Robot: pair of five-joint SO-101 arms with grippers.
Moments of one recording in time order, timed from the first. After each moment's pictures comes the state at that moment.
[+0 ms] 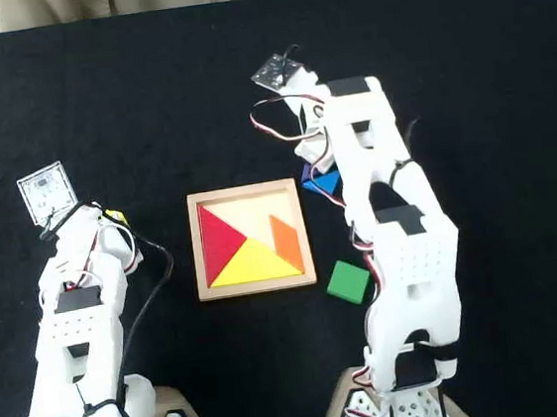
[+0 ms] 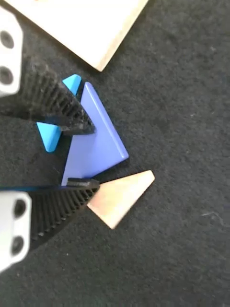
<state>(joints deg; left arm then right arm) -11.9 -42.0 76.1 13.9 12.8 -5.5 38.2 -18.9 68.2 39.5</state>
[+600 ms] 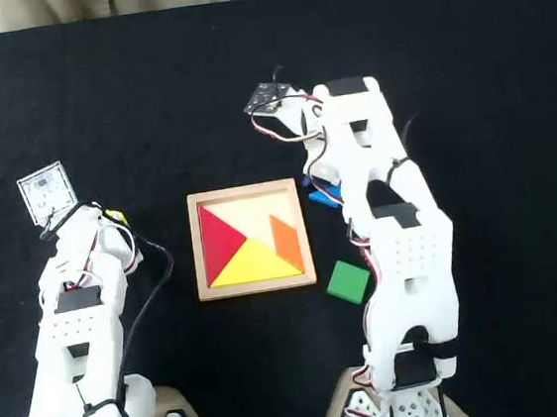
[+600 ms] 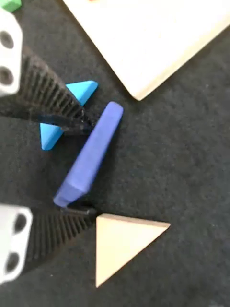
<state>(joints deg) -11.9 -42.0 76.1 13.9 12.8 -5.7 40.4 -20.6 75.6 55.4</state>
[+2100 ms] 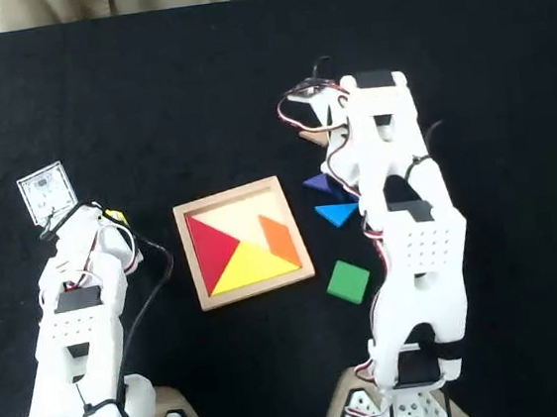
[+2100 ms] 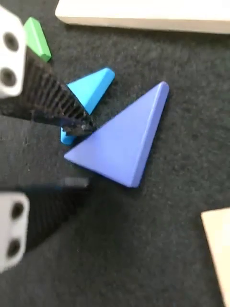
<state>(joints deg) -11.9 -42.0 76.1 13.9 12.8 0.0 42.2 -24.4 88.6 37.7</state>
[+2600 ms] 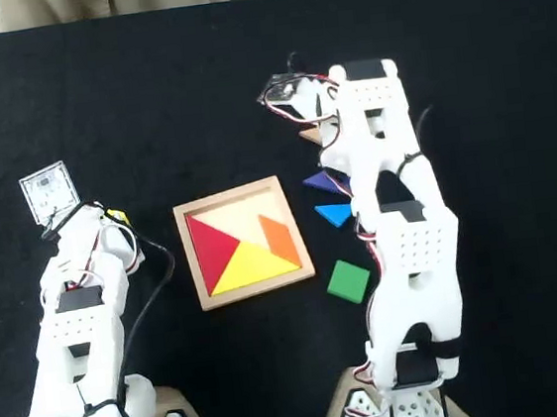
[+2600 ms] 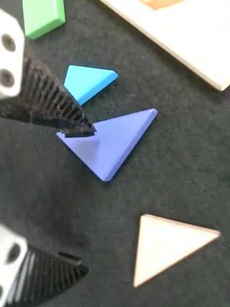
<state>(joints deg) -11.3 -42.0 76.1 13.9 12.8 -2.8 42.5 -31.4 88.1 58.4</state>
